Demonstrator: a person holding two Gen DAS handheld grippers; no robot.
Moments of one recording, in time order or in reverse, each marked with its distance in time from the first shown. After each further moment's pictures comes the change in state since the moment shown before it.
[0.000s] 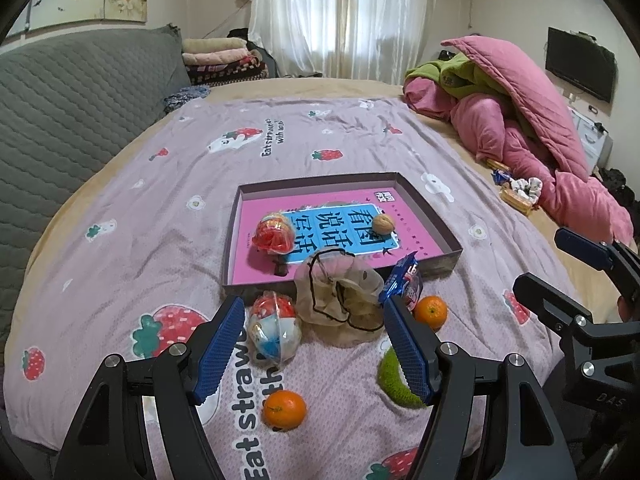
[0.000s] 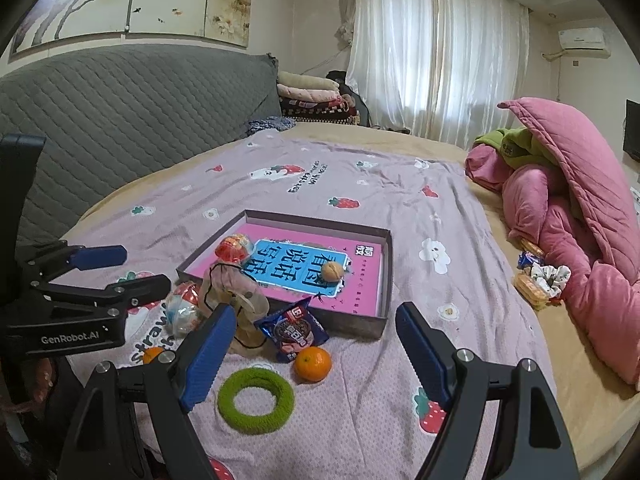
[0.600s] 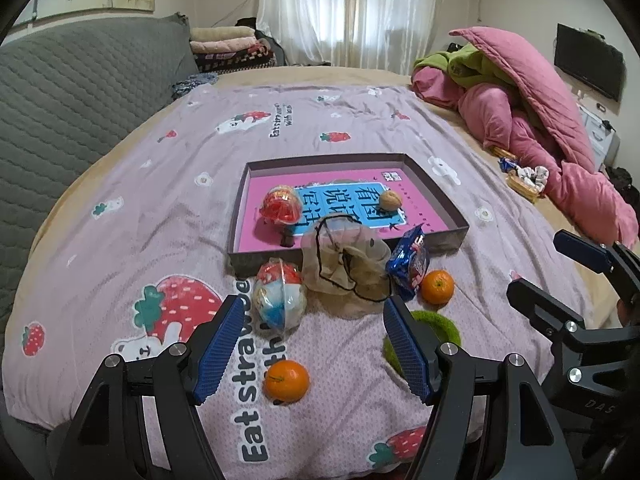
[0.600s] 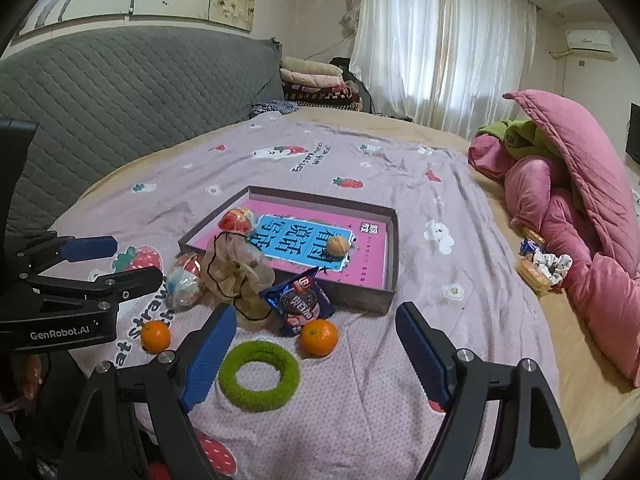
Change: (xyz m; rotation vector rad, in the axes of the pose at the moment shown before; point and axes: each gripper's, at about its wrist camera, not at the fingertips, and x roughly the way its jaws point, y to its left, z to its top) left arm 0.000 0.000 -0.025 -0.018 0.038 0.024; right arm 0.007 0.012 -0.020 -0.018 0.057 0.001
